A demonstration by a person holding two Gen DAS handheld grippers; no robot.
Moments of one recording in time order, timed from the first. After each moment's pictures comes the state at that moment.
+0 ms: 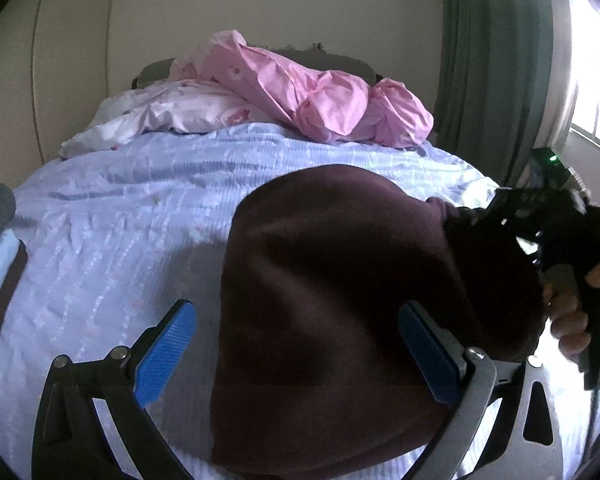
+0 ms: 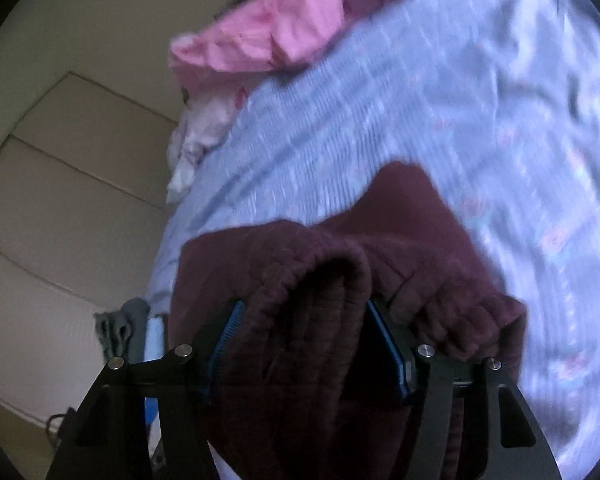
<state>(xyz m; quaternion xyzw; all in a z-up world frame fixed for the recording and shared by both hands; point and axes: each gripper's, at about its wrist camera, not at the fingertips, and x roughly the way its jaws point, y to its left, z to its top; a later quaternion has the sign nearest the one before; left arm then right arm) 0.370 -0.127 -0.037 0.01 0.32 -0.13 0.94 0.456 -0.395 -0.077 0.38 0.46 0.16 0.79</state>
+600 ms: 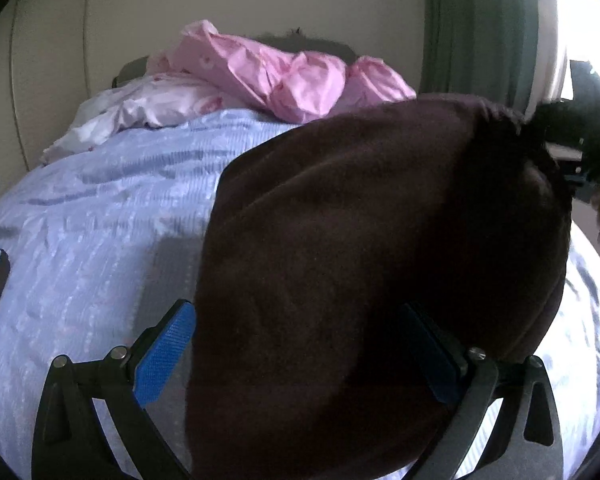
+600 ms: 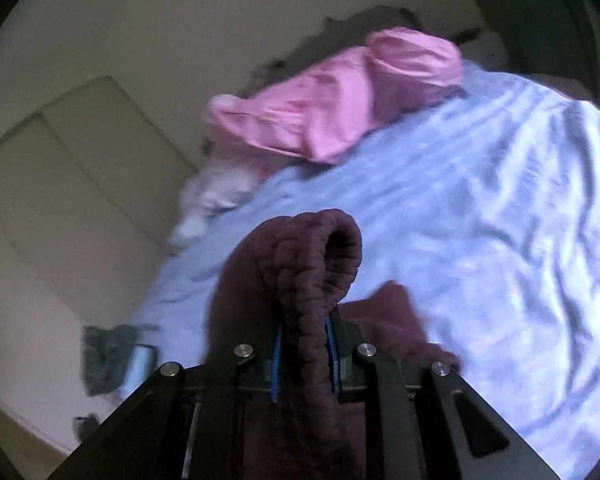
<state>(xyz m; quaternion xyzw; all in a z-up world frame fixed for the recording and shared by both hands) 0.375 -0.169 -0.052 0.04 0.34 -0.15 0.93 0.424 -0.437 0.016 0.30 0.33 0.11 0.89</state>
